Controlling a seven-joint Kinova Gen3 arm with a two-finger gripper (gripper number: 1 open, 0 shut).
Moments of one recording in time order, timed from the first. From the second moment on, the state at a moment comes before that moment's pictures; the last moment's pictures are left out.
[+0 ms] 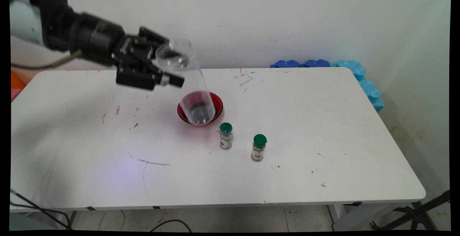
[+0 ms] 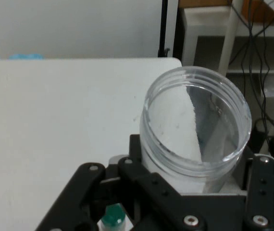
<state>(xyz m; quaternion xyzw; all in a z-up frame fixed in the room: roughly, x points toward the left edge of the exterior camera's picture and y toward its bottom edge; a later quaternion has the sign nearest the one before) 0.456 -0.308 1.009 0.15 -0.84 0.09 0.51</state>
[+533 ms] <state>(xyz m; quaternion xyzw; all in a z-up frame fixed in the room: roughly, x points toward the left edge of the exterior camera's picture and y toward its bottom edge) 0.457 -0.292 0.927 0.18 -0.86 0.08 0.48</state>
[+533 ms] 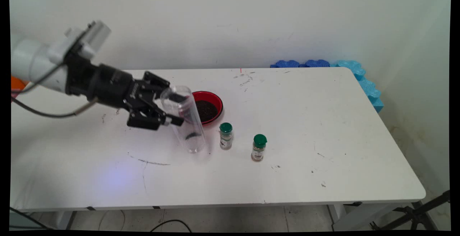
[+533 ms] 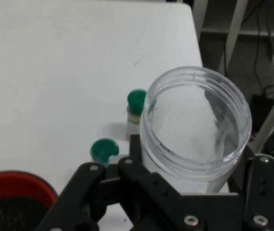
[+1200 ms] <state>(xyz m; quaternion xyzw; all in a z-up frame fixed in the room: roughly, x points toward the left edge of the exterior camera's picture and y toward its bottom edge) 0.449 -0.305 0.850 0.21 -0.87 0.08 0.45</state>
